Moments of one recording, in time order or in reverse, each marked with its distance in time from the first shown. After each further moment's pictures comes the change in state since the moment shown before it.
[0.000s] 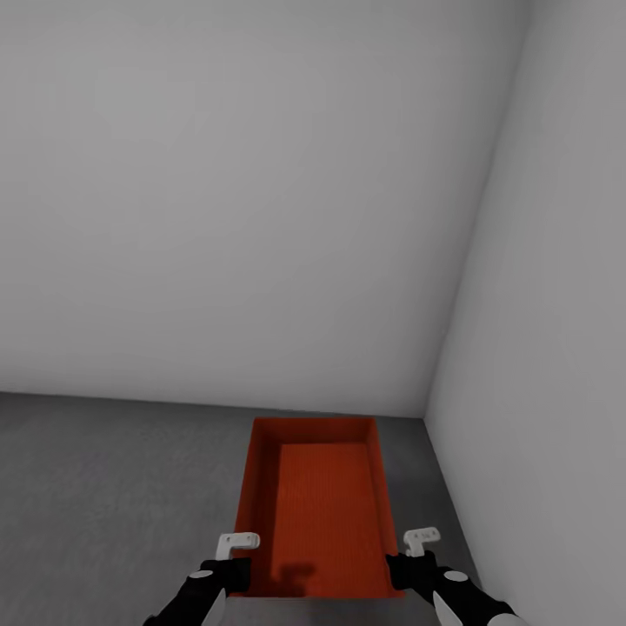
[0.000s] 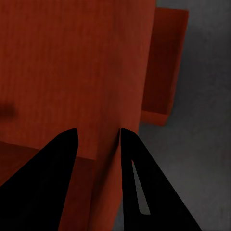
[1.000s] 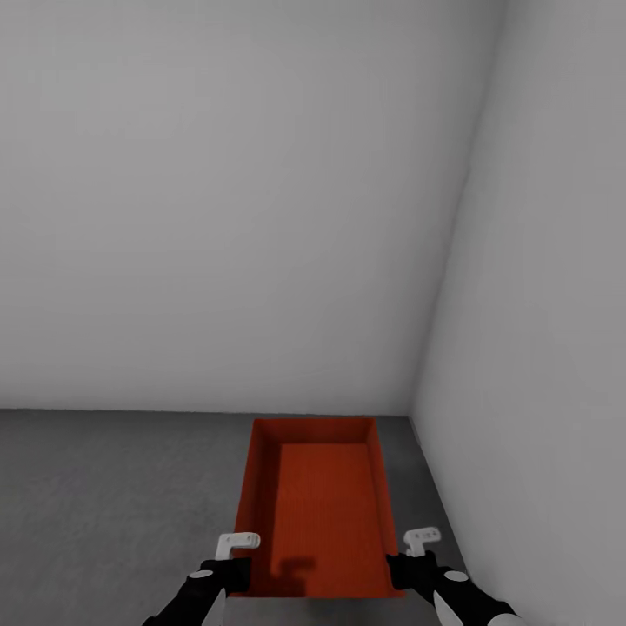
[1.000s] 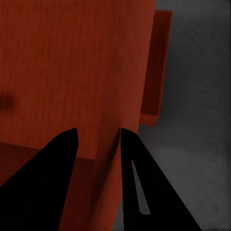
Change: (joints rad) left arm 0.000 -0.001 0.001 0.000 -0.001 0.000 0.000; right arm 0.000 -0.001 0.001 0.000 -0.002 0.000 0.000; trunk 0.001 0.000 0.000
